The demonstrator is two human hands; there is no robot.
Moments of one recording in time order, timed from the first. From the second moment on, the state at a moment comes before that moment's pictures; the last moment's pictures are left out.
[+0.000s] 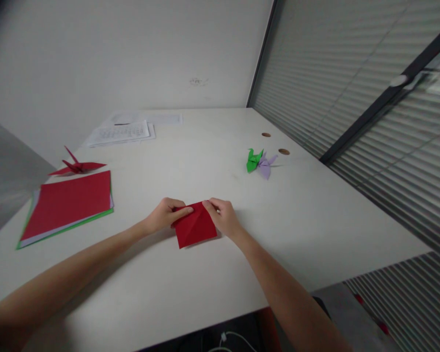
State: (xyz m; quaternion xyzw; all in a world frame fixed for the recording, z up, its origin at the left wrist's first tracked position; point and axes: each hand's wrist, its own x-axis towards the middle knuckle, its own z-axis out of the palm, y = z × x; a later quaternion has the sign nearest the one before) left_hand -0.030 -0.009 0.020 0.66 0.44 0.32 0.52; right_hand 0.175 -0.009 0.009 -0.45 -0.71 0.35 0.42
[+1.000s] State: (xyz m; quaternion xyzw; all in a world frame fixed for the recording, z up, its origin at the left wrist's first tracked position) left_hand -0.013 -0.025 0.002 0.60 0.47 0.38 0.53; right_hand 0.173 0.000 0.004 -0.46 -0.53 0.54 0.47
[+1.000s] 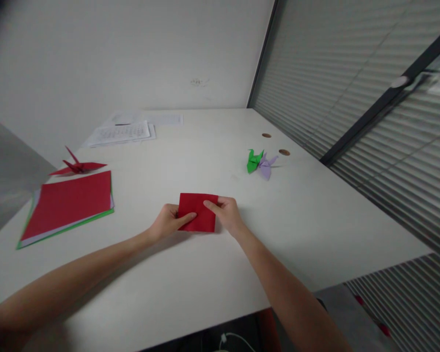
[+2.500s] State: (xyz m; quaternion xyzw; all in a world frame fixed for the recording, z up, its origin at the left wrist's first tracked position) left_hand -0.015 -0.022 -0.001 0.49 0.40 0.32 0.70; right_hand 0.202 0.018 0.010 -0.53 -0.56 0.35 0.53
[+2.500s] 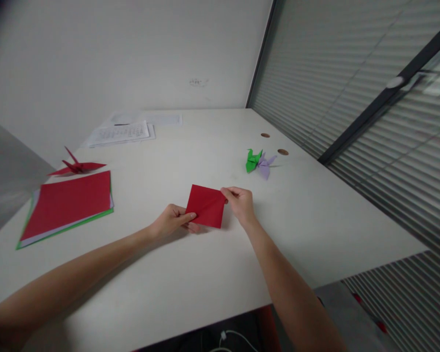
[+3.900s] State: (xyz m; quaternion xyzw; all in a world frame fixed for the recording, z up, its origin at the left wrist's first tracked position) left_hand -0.030 -0.009 -0.022 0.90 0.33 0.28 0.06; right_hand 0.201 0.011 -0.006 -0.32 -0.90 0.23 0.19
